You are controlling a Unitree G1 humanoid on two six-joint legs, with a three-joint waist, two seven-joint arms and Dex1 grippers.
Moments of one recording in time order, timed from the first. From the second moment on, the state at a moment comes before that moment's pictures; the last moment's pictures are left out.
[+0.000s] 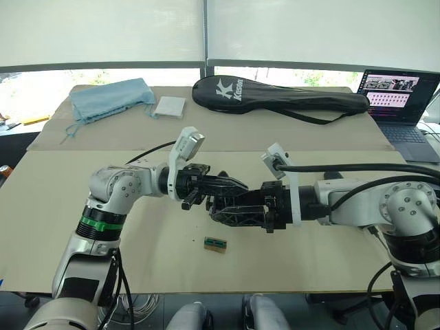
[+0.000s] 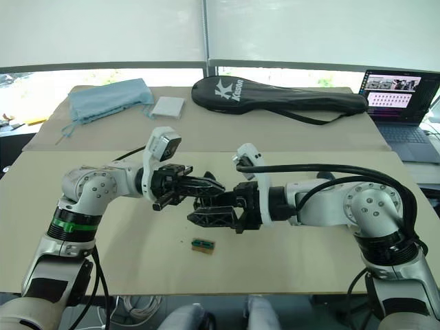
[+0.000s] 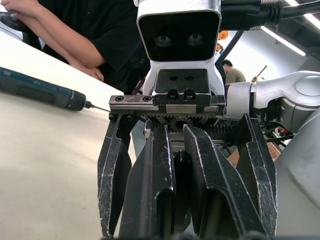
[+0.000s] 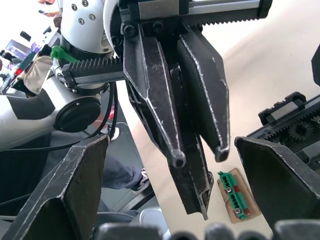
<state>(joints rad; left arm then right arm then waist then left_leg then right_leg) -0.77 0.52 -0.11 0.01 -0.91 1.03 -1.24 -0.70 -0.77 0.16 -0.39 1.84 1.20 -0.05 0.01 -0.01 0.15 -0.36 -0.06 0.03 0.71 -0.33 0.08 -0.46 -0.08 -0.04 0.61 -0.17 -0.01</state>
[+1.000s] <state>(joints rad) -0.75 0.50 -0.05 -0.05 -0.90 1.01 -1.15 -0.68 -0.77 0.16 -0.39 1.76 1.18 0.01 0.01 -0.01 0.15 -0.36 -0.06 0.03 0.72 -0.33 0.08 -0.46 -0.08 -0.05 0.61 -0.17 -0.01</state>
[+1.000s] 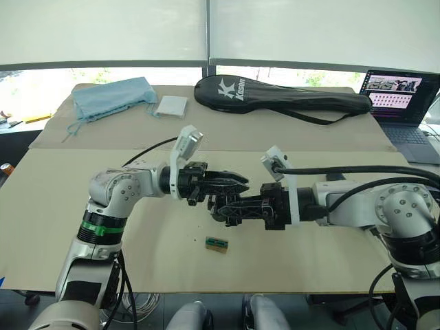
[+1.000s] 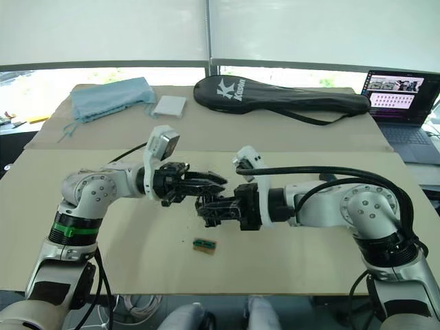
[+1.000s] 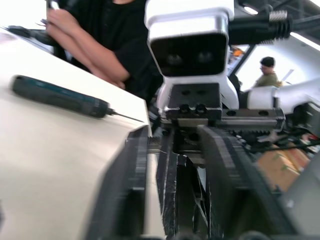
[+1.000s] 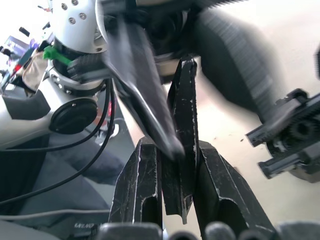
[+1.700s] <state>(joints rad) -0.52 0.75 -0.05 0.39 -0.37 0.05 -1.50 -0.35 -0.70 -0.02 -0.47 1.05 0.72 0.61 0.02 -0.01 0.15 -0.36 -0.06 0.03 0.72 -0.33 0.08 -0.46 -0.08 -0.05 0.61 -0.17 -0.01</state>
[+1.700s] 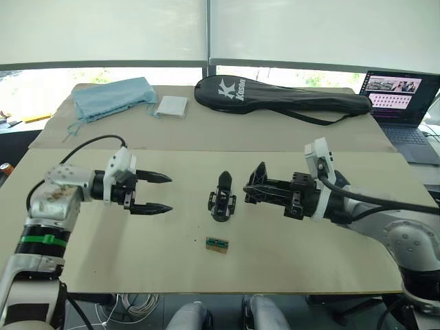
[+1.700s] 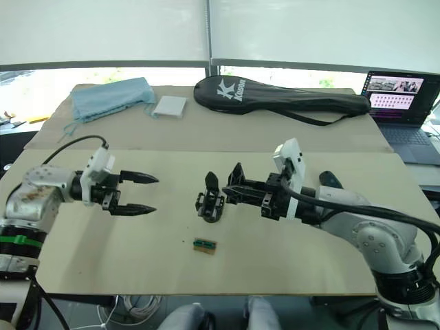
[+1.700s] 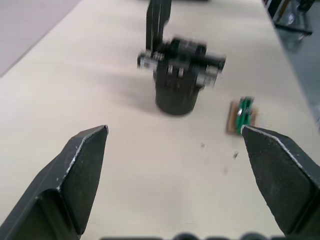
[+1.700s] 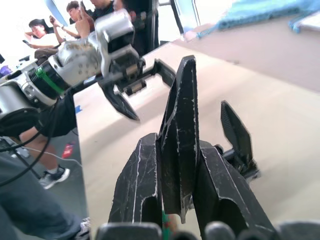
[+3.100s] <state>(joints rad) -0.81 0.27 -0.14 1.02 -0.12 -0.40 -1.46 -0.24 -0.56 0.08 -0.43 0.62 0.35 0.90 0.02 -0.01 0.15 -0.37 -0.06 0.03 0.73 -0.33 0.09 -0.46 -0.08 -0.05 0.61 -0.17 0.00</state>
